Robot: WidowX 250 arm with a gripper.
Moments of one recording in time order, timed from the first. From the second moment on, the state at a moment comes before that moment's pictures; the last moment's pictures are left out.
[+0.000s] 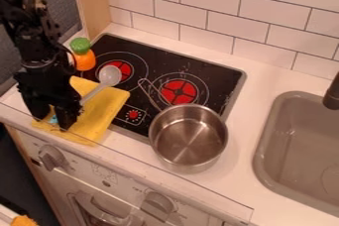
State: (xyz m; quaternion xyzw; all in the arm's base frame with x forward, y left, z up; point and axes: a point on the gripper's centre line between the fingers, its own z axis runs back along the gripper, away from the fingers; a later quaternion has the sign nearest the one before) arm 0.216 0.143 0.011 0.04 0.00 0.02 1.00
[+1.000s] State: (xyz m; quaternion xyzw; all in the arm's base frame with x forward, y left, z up) arm 0.239 0.096 0.073 0.04 -0.02 0.03 1.00
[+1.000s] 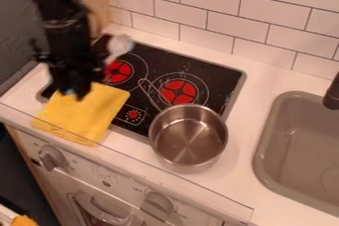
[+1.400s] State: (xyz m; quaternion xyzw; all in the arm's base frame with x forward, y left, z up) arm 0.303 0.026 0.078 0.04 -0.02 0.02 1.00
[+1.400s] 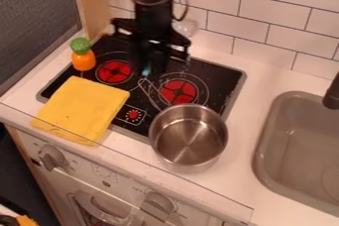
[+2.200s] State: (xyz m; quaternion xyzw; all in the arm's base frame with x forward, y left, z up) arm 0.348 -0.015 0.029 0.05 -0.01 0.03 1.00
